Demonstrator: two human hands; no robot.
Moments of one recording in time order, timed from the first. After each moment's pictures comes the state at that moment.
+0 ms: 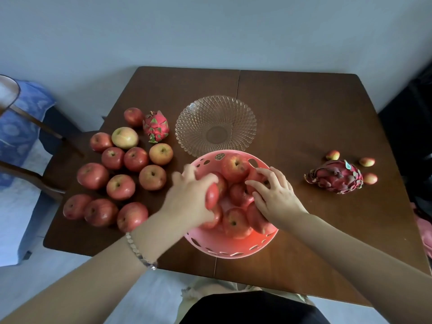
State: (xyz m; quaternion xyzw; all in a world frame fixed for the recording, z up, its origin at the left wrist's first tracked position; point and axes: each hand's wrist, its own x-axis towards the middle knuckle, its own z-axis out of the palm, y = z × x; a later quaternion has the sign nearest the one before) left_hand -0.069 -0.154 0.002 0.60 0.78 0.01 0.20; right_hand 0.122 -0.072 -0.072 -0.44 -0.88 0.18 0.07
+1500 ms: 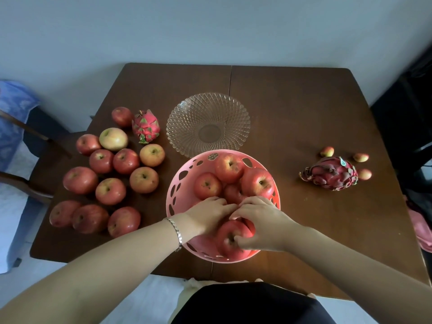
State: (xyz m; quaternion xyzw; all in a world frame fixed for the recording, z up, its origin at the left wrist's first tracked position) left_hand -0.057 -0.129 -0.089 0.80 0.54 -0.05 0.26; right_hand 0.115 -0.101 -0.035 -0.33 -0.89 0.31 -0.04
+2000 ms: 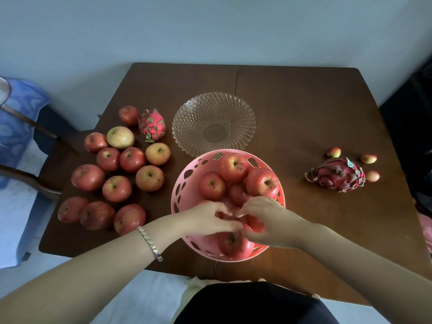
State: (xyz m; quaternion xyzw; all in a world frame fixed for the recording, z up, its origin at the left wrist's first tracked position) left_hand -0.065 -0.144 -0.048 0.49 0.67 0.05 0.56; right_hand 0.121 -0.091 -0.038 -0.29 -0.89 0.34 -0.04
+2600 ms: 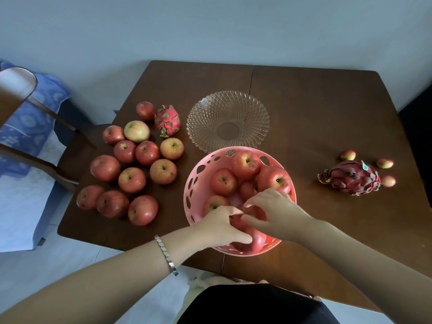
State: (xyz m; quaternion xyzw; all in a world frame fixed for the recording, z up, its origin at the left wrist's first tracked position) left_hand -0.041 -0.173 -0.037 0.46 0.71 0.10 0.52; right_hand 0.106 -0.091 -0.042 -0.33 -0.91 0.26 -0.05
